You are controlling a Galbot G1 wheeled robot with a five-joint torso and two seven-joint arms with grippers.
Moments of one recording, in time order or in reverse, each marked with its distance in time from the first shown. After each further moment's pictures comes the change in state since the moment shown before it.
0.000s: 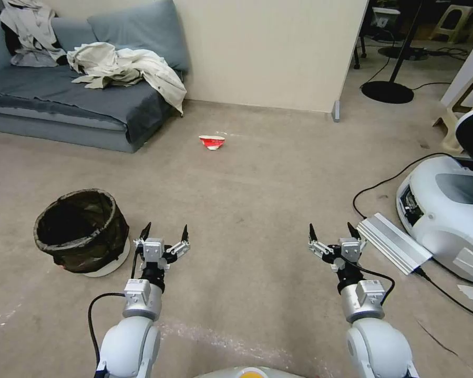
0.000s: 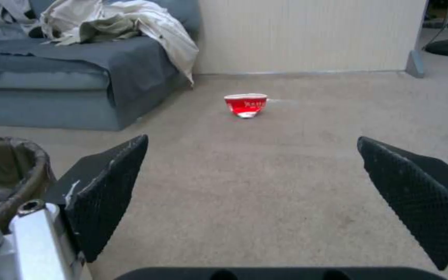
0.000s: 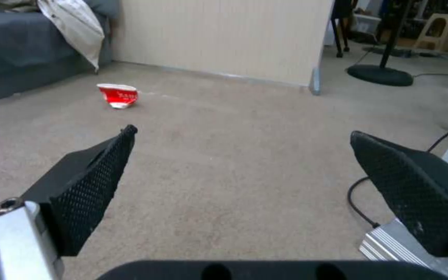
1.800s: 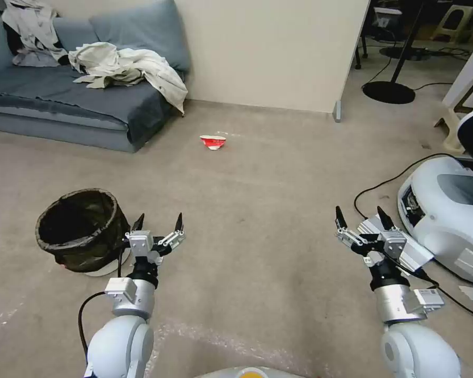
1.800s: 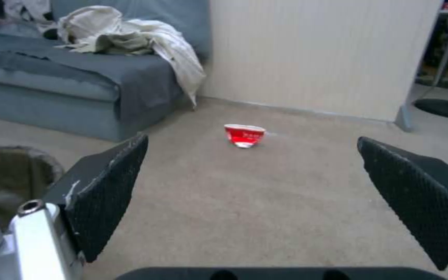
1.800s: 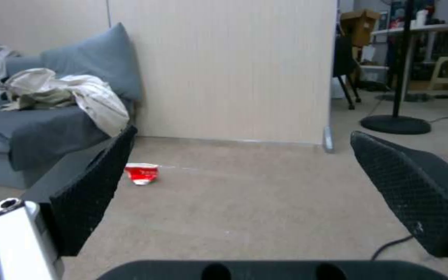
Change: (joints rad) left arm 0.033 -0.034 -0.040 -0.109 -0.133 0.003 0.039; right arm -0.057 -0.043 0.139 0.114 0.242 0.138 -0.126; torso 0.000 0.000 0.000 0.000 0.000
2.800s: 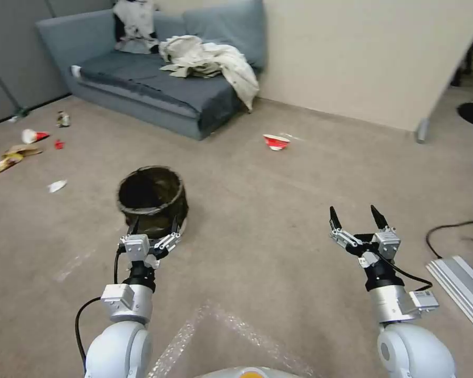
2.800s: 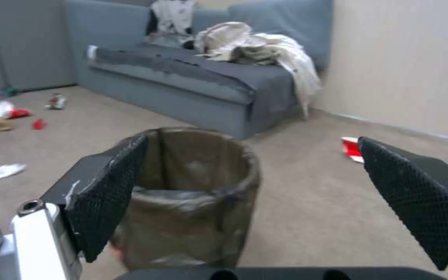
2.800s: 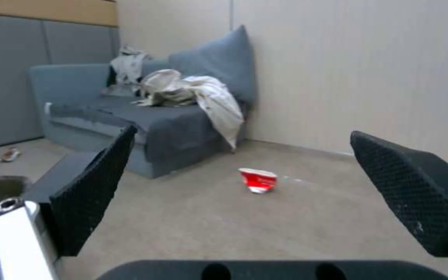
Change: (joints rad) left arm 0.021 -0.008 -0.006 -0.001 0.005 -0.039 -0.018; right arm 0.005 0.003 -0.012 -0.013 -0.001 0.035 -0.041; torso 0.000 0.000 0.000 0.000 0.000
